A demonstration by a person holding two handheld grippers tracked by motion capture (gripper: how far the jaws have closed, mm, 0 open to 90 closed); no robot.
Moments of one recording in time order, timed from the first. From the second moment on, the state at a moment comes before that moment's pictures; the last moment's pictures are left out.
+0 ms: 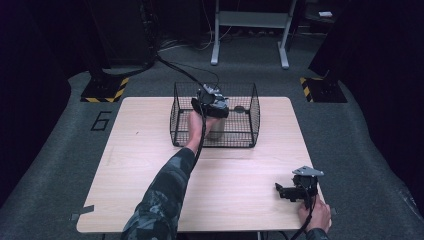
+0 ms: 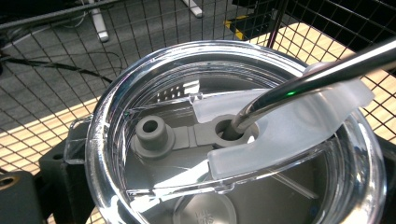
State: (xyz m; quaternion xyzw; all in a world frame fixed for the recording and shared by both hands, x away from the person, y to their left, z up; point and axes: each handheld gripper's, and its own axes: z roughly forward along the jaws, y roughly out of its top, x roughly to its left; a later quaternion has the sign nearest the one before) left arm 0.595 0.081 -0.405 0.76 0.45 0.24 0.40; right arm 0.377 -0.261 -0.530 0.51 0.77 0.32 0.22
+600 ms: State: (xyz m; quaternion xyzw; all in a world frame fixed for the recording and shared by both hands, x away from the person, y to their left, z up) left arm 0.583 0.094 -0.391 0.79 0.43 0.20 0.38; right arm 0.376 -0.261 -0.530 0.51 0.77 0.32 0.22
